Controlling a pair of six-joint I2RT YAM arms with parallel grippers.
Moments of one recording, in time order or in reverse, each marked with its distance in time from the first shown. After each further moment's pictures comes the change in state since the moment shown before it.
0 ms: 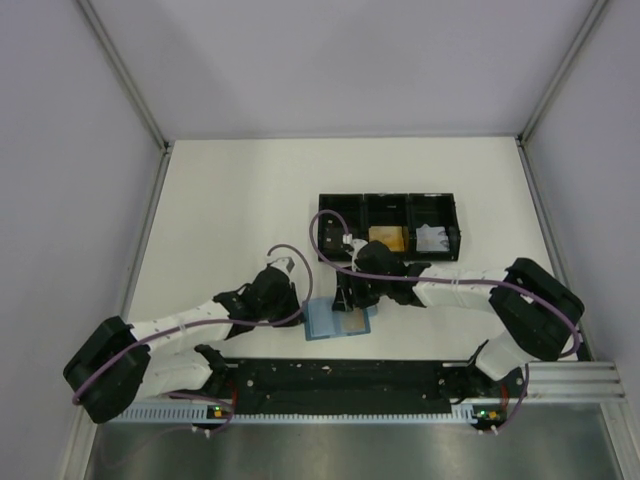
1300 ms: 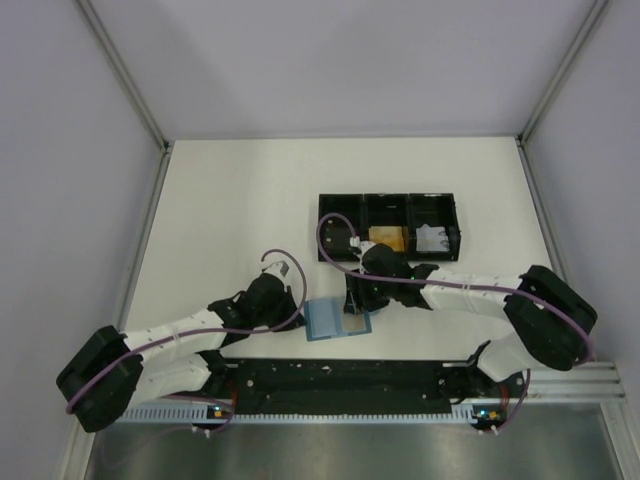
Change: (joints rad) left arm -0.010 -0.073 -0.083 0.071 0.011 -0.096; right arm 0.001 -0.079 -0.019 -0.134 0.095 -0.022
